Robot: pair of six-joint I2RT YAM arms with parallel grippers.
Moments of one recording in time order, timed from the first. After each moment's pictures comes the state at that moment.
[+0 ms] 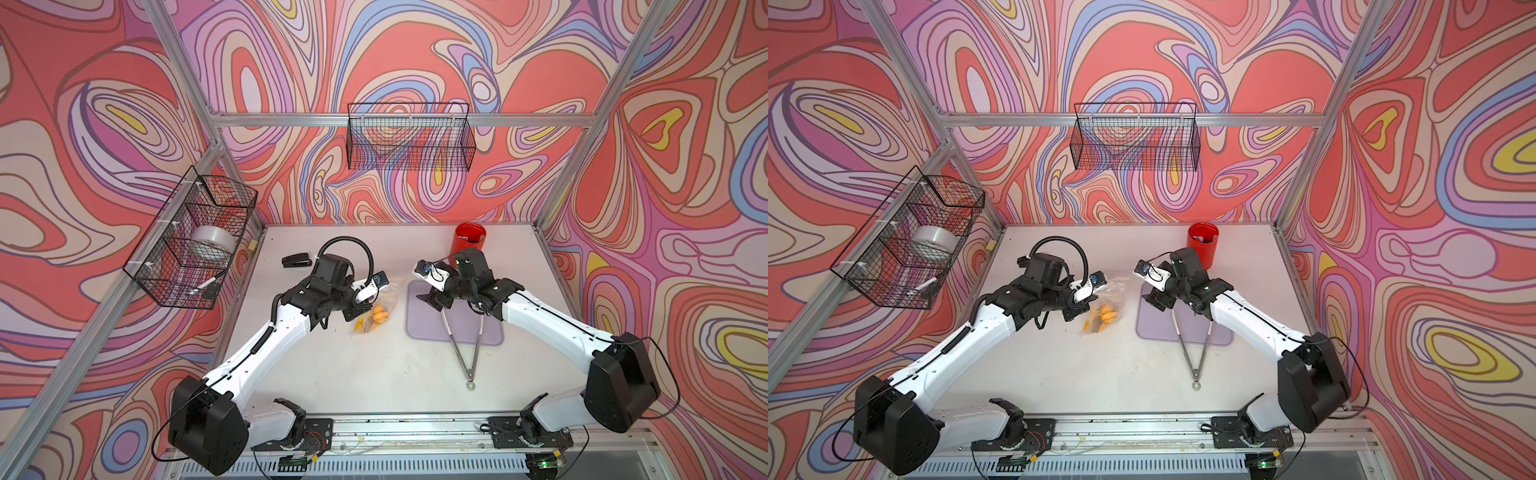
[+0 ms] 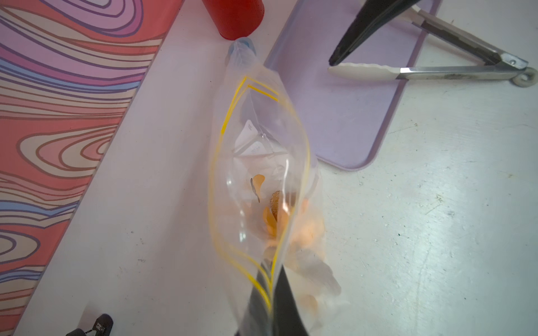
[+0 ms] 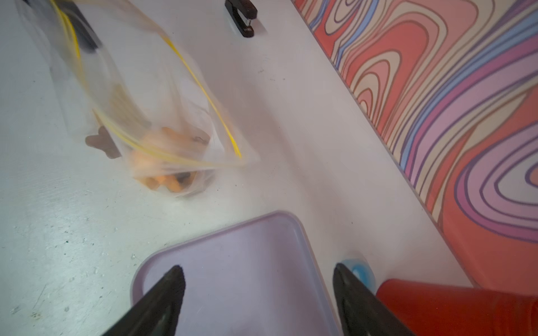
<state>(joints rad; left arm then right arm) -0.44 1.27 1.03 -0.60 0.31 0.72 0.52 1.49 1.09 -0.27 -0.32 -0.68</state>
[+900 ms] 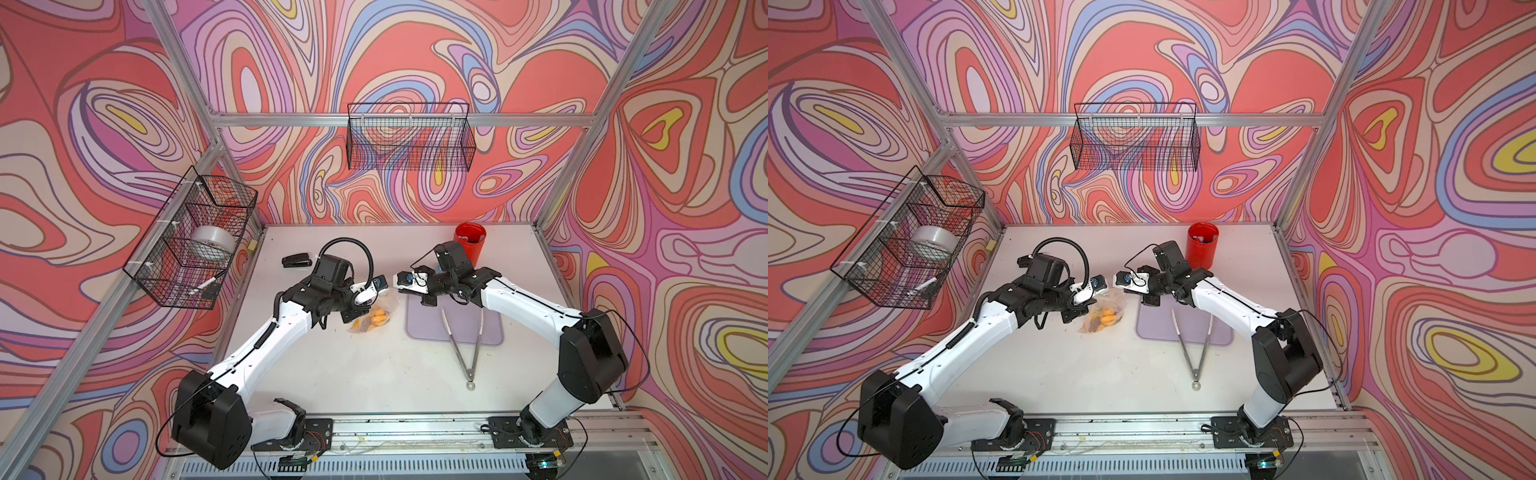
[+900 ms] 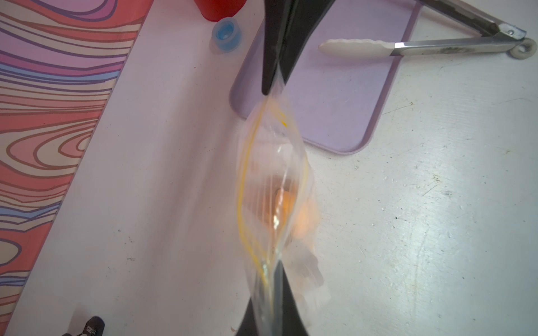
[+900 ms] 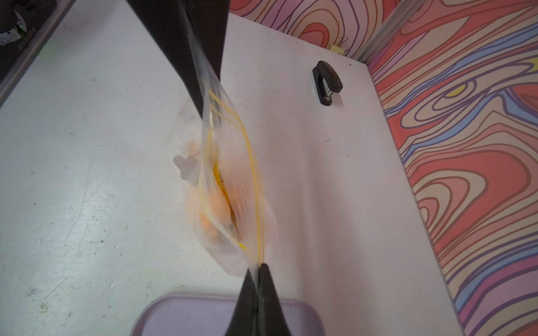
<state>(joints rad) -0.41 1.29 1.03 -0.62 0.32 0.75 0.56 1.64 1.25 -0.35 -0.56 -0.93</state>
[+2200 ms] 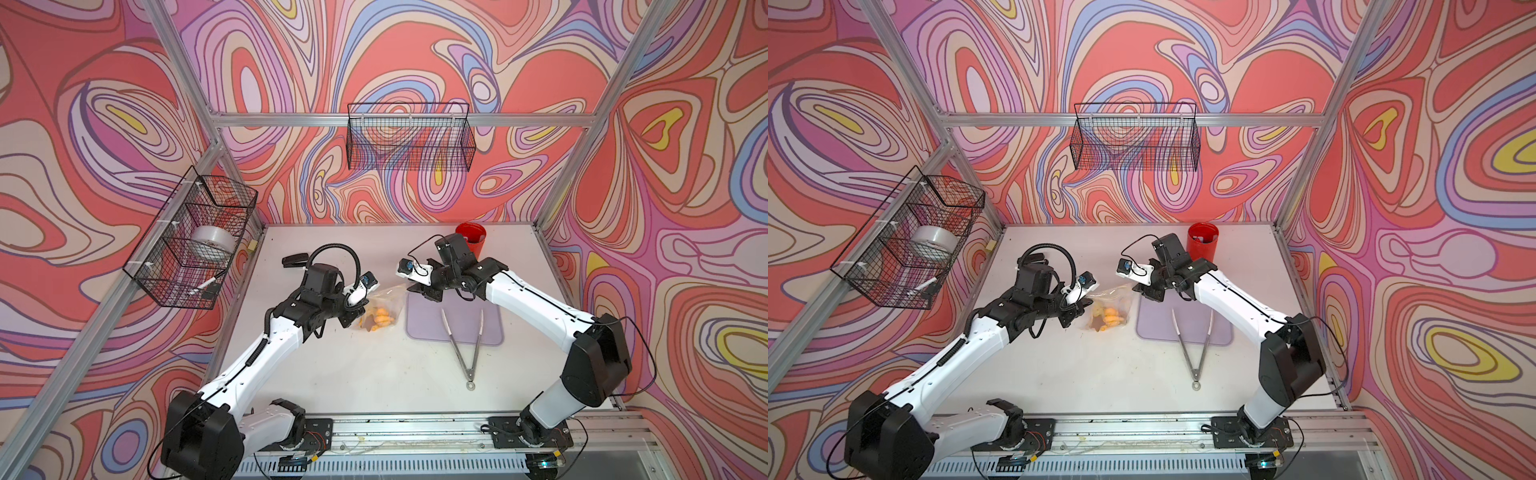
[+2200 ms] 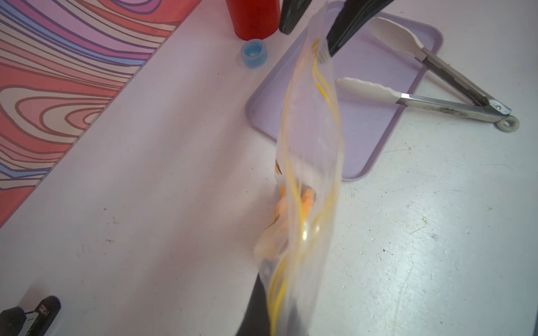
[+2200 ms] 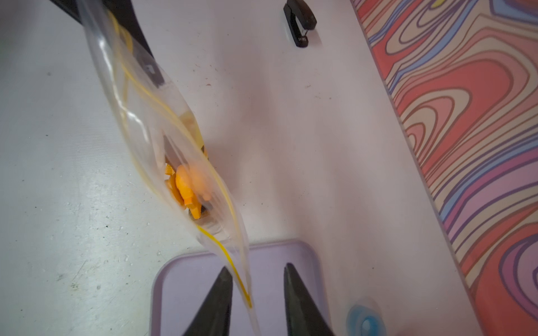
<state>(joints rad) -0.37 1.19 0.88 -0.47 0.38 0.55 0.57 1.62 1.34 -0.54 -0.35 -0.79</state>
